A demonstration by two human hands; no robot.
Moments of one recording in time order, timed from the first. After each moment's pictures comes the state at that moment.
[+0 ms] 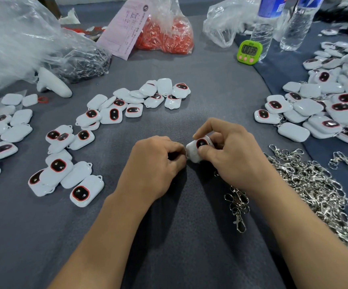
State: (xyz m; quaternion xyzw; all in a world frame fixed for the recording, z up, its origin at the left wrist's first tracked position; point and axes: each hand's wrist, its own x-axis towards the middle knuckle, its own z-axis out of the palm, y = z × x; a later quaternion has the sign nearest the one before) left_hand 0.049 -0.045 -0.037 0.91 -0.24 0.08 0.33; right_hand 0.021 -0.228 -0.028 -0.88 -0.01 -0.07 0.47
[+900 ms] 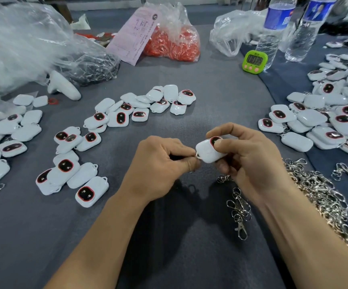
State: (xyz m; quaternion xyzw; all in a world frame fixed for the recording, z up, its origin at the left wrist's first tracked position) left_hand 0.050 -0.044 -0.030 0.82 -0.24 0.01 0.52; right_hand 0.017 -0.227 -0.014 -0.62 0.09 0.00 0.78
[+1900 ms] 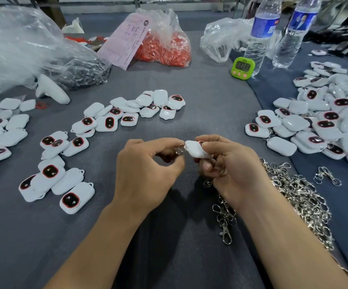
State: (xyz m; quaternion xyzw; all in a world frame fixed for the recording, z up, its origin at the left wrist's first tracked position) left_hand 0.034 -0.062 -0.028 0.87 -0.16 0.22 0.41; right_hand 0.023 -0.222 -0.014 -0.49 0.18 0.04 0.85
